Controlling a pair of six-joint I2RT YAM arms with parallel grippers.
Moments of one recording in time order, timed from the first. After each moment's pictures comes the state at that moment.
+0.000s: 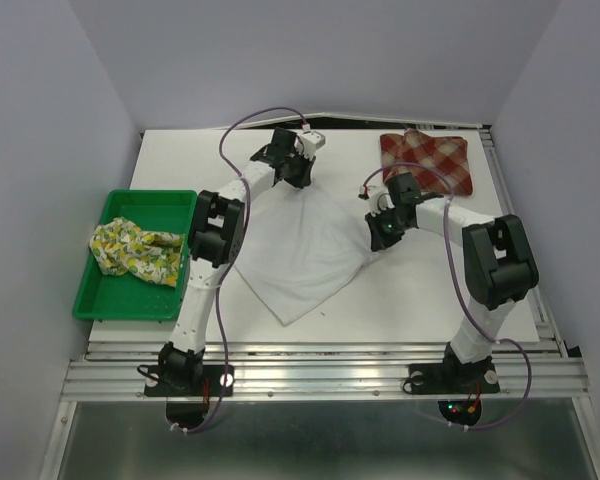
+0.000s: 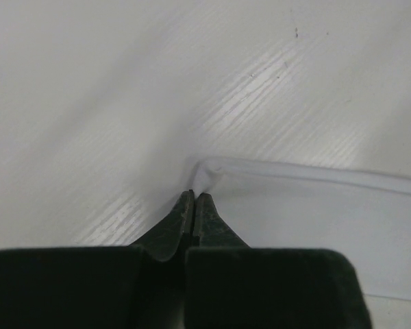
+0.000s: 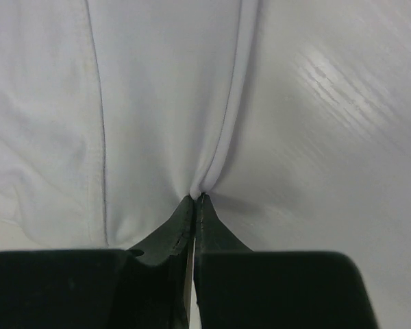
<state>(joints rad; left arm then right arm) -0.40 2.50 2.11 -0.36 0.34 0.17 0.28 1.85 1.18 -0.50 -0.34 -0.27</state>
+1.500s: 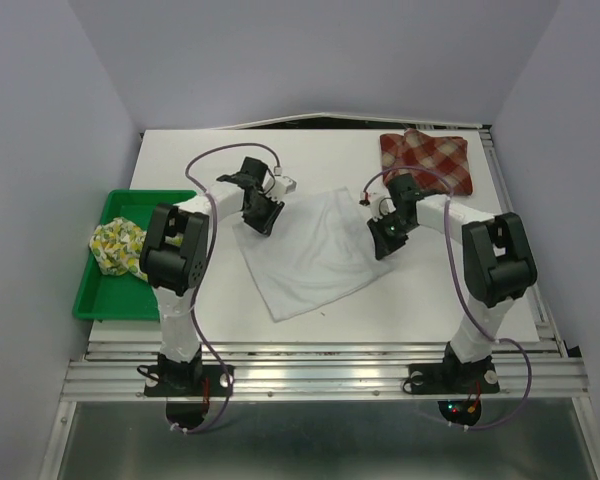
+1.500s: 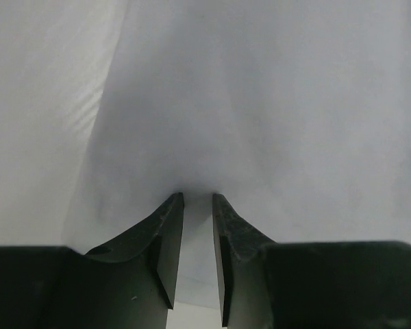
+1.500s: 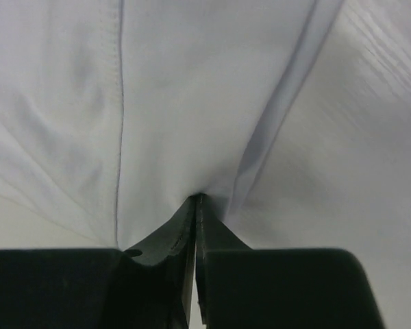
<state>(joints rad) -0.35 1.95 1.34 -0.55 0.23 0.30 0.27 1.82 1.20 -0.64 -0.34 -0.29</state>
